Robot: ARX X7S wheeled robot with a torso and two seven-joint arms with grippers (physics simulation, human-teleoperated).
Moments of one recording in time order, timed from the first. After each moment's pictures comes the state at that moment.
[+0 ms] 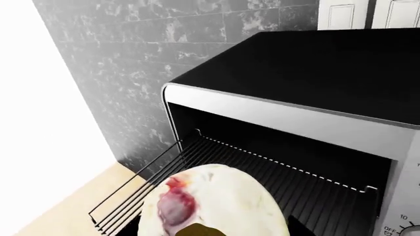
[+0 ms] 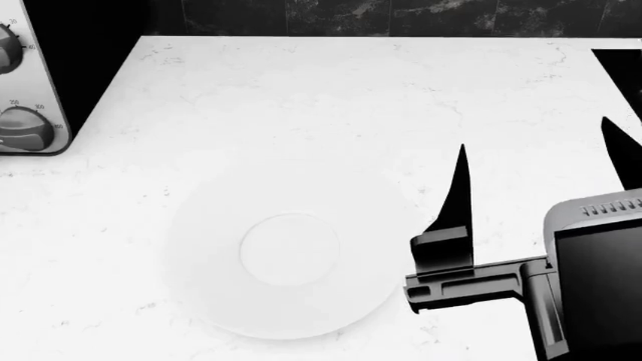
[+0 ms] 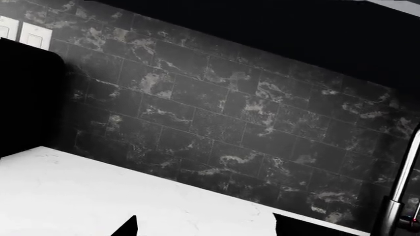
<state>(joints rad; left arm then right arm) -1.88 -0.77 0.77 -0.51 -1.29 -1.23 -0.99 0.58 0.87 -0.10 -0.89 1.05 0.87 0.71</state>
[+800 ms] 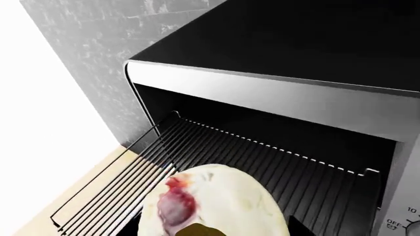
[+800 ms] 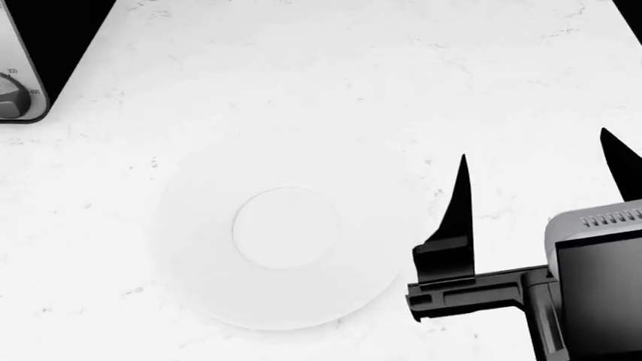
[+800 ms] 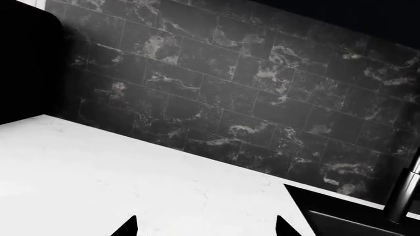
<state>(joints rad) -1.96 -0.69 0.84 -0.66 -1.21 -1.24 -0.89 0.53 0.88 -0.11 -0.88 1.03 0.83 0.70</state>
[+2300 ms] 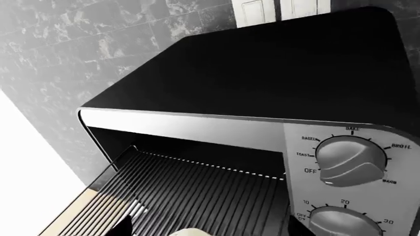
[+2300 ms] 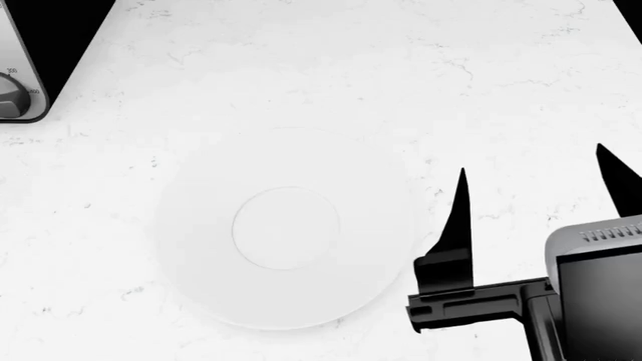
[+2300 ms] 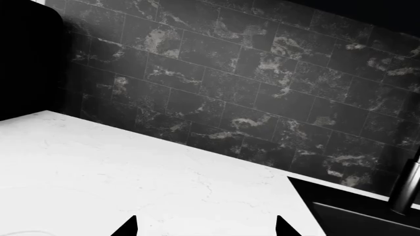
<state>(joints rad) -1.96 -0.67 0.82 -0.48 -1.29 -1.29 -0.89 0.47 0.89 -0.11 -0.88 1.00 0.77 0.69</state>
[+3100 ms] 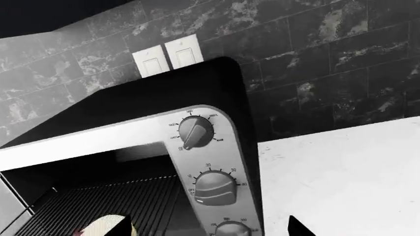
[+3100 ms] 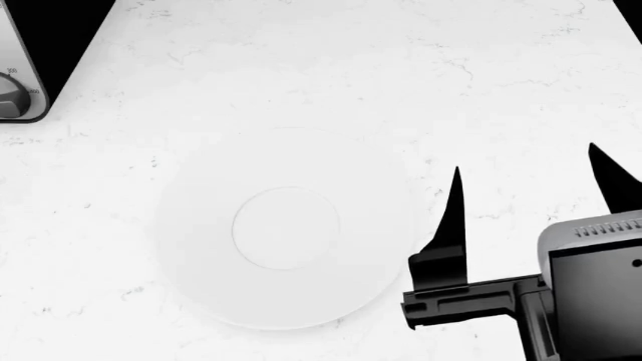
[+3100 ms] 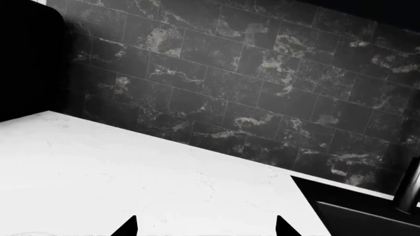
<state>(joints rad) -1.68 -0.87 0.57 0.25 -1.93 -1.25 -1.29 0.49 0.88 -0.14 -0.86 0.99 0.76 0.69</state>
